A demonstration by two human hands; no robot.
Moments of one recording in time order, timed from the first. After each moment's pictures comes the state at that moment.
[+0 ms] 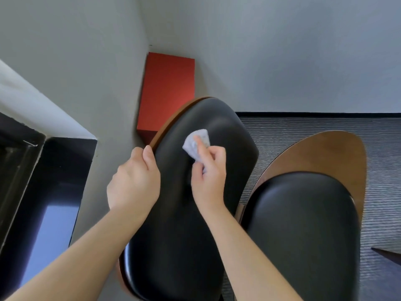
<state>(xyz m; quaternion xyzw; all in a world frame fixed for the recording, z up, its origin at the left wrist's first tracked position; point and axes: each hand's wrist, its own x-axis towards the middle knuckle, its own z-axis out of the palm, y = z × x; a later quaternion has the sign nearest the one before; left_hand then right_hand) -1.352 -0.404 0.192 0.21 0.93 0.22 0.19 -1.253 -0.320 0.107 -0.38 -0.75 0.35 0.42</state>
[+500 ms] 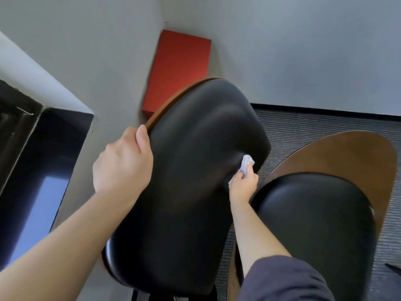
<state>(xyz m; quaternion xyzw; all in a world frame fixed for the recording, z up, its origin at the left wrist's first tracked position) -1.343 -0.399 0.194 0.19 0.96 0.17 0.12 -1.184 -0.267 -0.022 -0.68 -0.56 0.40 0.25</state>
